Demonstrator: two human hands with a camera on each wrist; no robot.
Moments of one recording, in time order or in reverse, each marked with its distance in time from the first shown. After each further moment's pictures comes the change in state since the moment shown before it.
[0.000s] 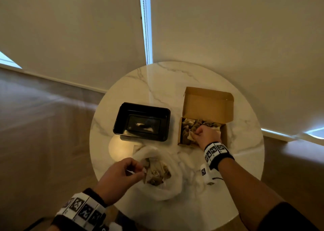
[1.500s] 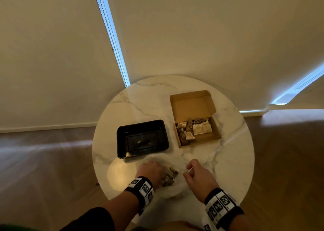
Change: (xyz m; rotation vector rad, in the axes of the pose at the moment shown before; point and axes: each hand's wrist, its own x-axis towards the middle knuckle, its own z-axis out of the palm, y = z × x) left_hand 0.075 0.011 0.022 1.340 -0.239 0.392; right_hand -0.211 -0.054 0.048 0.258 0.017 0.011
